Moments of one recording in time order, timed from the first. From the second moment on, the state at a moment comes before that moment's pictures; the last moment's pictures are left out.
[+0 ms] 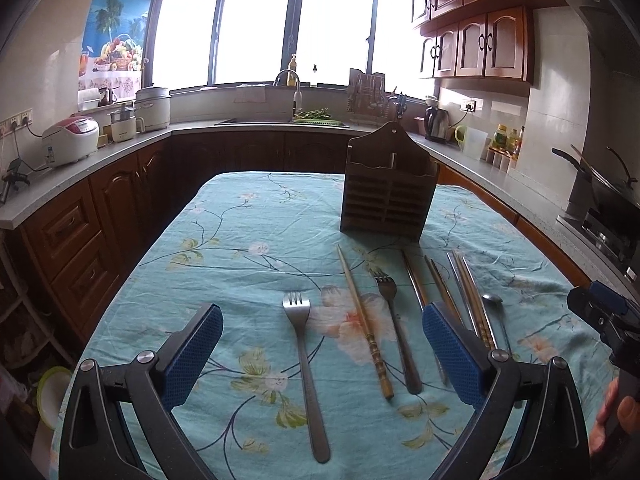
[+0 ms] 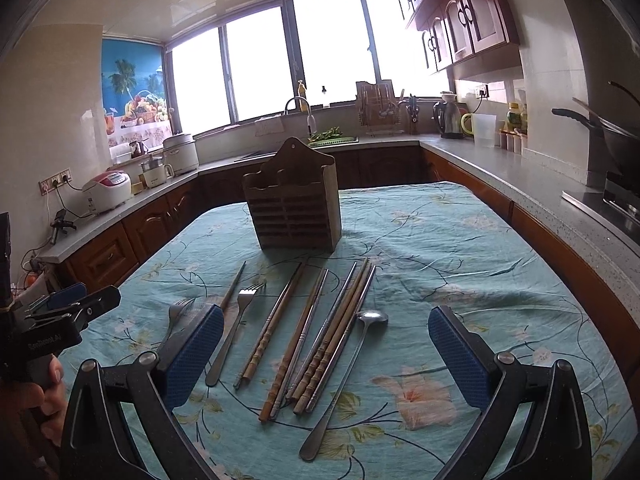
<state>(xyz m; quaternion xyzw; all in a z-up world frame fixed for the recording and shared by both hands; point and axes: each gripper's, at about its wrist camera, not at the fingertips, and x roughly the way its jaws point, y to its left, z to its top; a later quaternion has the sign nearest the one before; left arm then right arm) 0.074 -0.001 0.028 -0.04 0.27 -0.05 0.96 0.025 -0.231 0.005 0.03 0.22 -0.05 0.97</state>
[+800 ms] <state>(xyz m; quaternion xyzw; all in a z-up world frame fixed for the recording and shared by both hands) 0.214 -0.043 0.013 -0.01 0.43 -0.17 0.89 0.101 -0.280 -0.041 0.12 0.39 -0.07 0.91</state>
